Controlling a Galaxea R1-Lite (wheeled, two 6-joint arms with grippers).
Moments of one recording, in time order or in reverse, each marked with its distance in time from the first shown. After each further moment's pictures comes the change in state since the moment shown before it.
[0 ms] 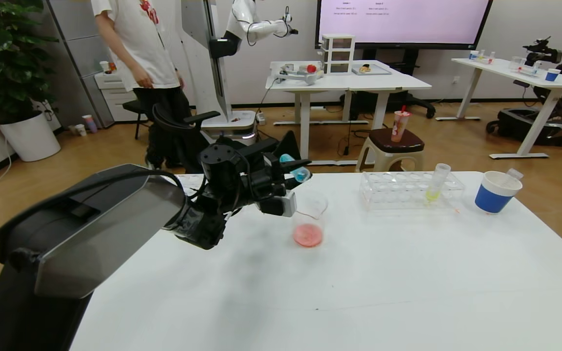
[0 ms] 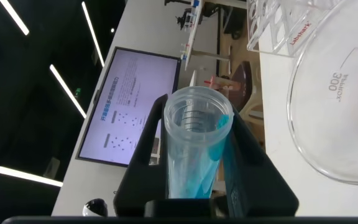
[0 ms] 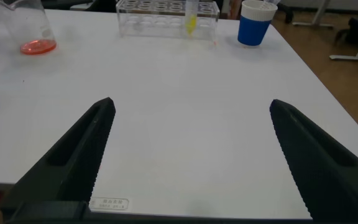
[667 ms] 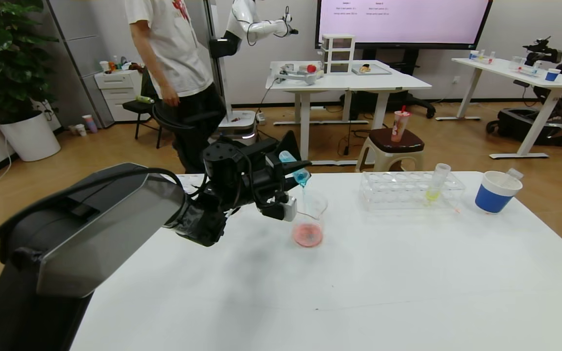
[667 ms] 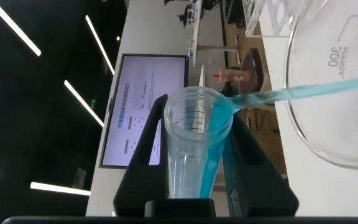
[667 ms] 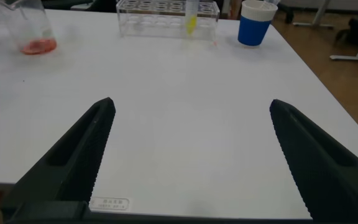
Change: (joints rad) left arm 0.002 0.003 -0.026 0.063 0.004 0.174; right arm 0.000 0.000 0.000 0.000 0.000 0.000
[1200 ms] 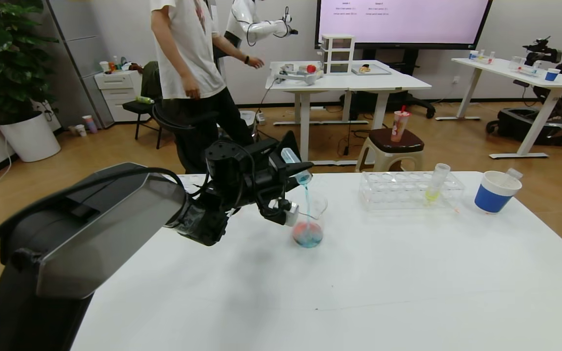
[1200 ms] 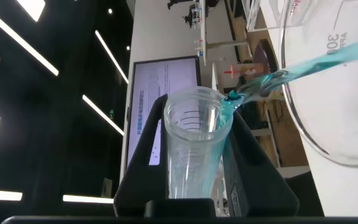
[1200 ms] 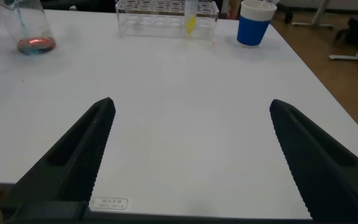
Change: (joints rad) left arm 0.001 -0.001 -0.010 0.027 0.001 0.151; right arm 0.000 0.000 0.000 0.000 0.000 0.000
